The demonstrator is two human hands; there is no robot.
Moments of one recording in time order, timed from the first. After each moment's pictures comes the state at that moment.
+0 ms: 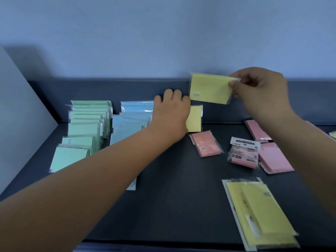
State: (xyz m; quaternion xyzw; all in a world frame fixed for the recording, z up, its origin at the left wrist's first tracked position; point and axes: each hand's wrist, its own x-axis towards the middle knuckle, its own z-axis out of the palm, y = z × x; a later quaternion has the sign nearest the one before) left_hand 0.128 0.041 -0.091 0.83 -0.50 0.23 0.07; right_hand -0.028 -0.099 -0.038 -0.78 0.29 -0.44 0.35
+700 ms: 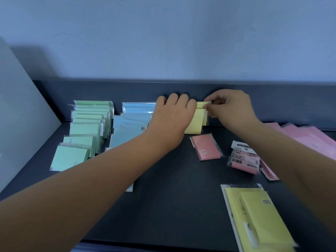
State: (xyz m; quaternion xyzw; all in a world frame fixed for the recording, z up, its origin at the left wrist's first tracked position) left_hand 0.129 0.052 -0.097 0.75 -0.56 0.35 0.04; right_hand 0.013 -0.098 -0.075 -0.83 0.28 -0.32 0.35
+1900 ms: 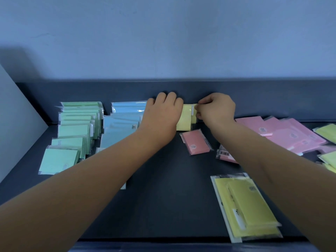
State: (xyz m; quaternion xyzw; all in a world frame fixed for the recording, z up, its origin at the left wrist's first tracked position) left_hand 0.128 0.049 -0.099 0.78 -0.54 0.30 0.06; right_hand 0.026 -0.088 -0.093 -0.74 0.43 -0.36 0.37
